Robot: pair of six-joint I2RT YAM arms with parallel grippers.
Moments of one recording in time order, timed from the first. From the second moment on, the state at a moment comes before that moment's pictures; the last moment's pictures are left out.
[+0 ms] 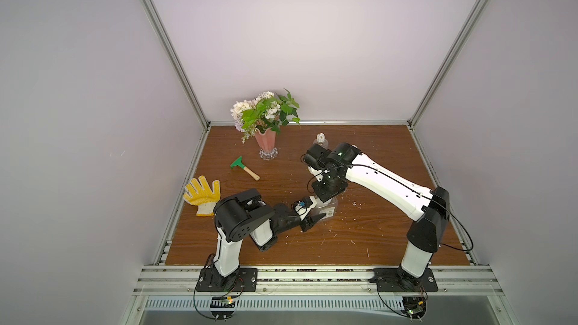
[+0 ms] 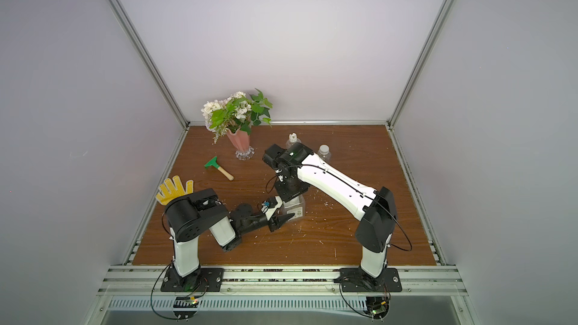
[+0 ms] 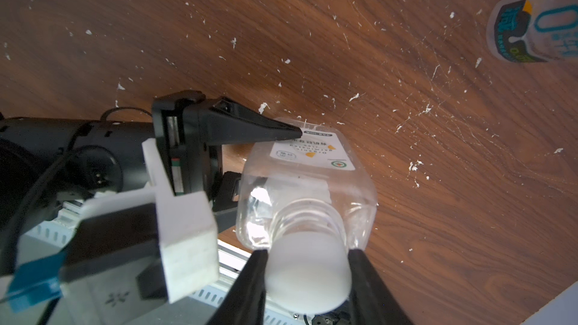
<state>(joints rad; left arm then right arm) -0.85 1.94 0.31 1.51 0.30 0.04 0.90 1.80 1.80 -1.43 0.10 0.34</state>
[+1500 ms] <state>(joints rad) -0.85 1.94 0.31 1.51 0.31 0.04 0.90 1.82 1.85 -1.45 0.10 0.32</state>
